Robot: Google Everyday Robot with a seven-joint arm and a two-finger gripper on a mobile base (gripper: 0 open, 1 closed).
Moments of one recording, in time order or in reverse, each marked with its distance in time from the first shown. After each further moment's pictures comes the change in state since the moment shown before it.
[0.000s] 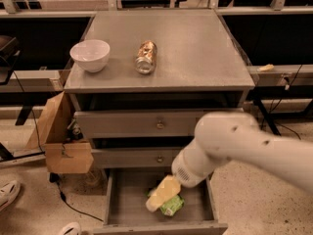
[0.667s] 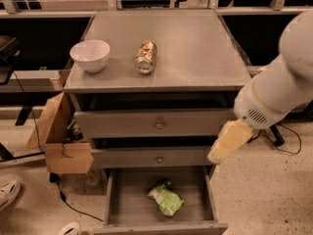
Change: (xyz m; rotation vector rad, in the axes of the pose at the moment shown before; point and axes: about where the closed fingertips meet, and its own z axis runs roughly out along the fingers) arm -0.001 -0.068 -0.217 0.255 0.008 -0.245
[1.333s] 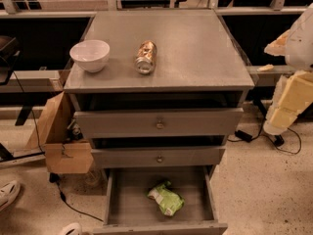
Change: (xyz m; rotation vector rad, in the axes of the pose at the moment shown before) arm -0.003 -0.022 -0.134 0.072 0.063 -0.283
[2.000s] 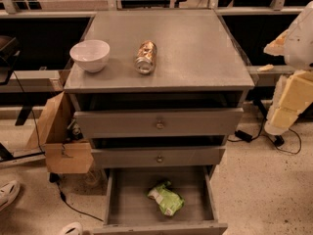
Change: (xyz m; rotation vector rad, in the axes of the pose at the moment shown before) arm -0.001 0.001 -0.002 -0.006 0.021 -0.010
